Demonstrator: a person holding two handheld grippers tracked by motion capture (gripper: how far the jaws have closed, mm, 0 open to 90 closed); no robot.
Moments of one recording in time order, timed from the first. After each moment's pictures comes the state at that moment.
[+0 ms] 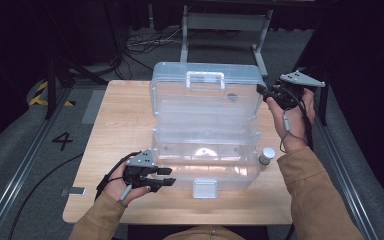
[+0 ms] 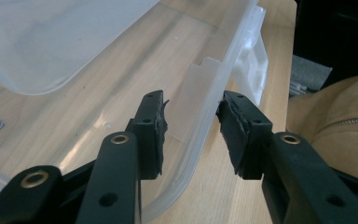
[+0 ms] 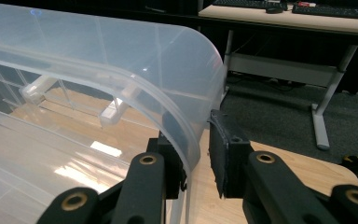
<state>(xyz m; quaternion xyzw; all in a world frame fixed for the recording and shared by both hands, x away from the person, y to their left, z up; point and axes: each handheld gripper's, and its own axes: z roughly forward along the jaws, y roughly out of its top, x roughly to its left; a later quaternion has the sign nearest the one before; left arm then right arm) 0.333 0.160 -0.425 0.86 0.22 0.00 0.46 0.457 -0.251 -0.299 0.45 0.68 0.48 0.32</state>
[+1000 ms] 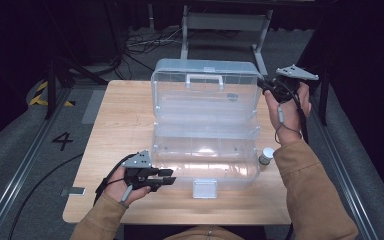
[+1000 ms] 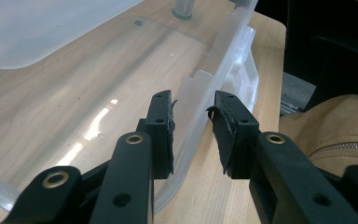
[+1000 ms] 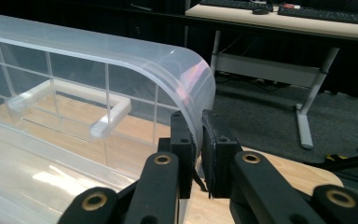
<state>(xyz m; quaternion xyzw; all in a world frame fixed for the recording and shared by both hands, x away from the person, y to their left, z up) 0.330 0.163 -0.430 0.84 0.23 -0.01 0.49 0.480 -0.247 -0.300 0.46 0.68 0.47 0.34</state>
